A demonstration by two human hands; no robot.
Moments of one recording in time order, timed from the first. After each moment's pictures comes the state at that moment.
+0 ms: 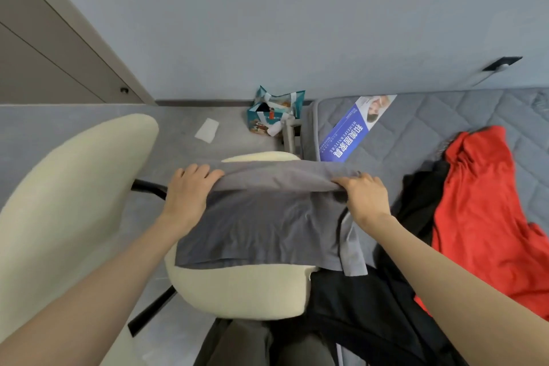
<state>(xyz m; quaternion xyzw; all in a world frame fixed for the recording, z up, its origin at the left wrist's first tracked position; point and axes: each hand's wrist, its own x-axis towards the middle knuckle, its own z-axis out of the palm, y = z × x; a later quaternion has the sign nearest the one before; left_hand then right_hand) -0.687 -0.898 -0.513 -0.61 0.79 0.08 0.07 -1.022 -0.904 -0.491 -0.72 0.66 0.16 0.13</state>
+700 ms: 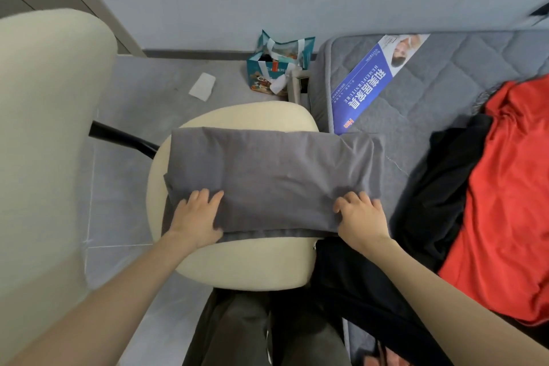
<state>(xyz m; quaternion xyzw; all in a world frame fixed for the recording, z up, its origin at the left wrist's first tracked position) -0.714 -0.789 -0.624 -0.60 0.70 0.26 0.29 -1.025 -0.791 -0.599 -0.71 0.62 0.27 0.20</state>
